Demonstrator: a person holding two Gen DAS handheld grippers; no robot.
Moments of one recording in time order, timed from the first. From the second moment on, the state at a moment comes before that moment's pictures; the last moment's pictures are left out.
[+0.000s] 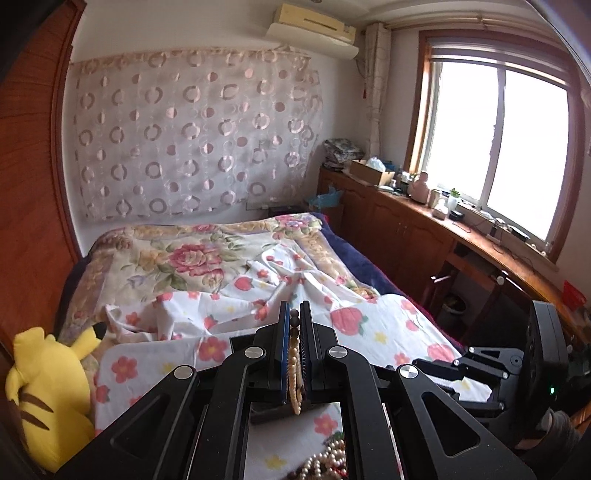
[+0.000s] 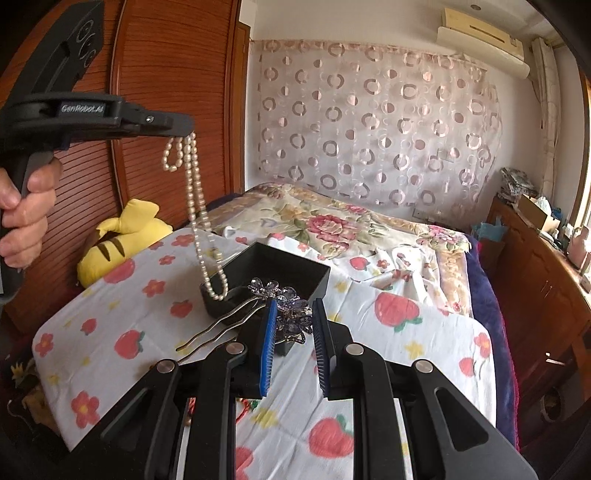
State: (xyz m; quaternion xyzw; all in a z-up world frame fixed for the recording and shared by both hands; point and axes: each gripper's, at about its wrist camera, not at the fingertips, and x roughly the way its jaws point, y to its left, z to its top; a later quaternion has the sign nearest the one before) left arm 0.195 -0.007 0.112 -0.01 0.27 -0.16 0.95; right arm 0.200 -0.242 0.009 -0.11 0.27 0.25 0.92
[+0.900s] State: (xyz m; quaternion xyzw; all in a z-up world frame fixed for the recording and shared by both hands) left arm 0.247 0.017 -0.007 -0.02 0.36 -0.12 0.92; right arm 0.315 -0.192 -0.042 -0.12 0.32 0.21 0.92
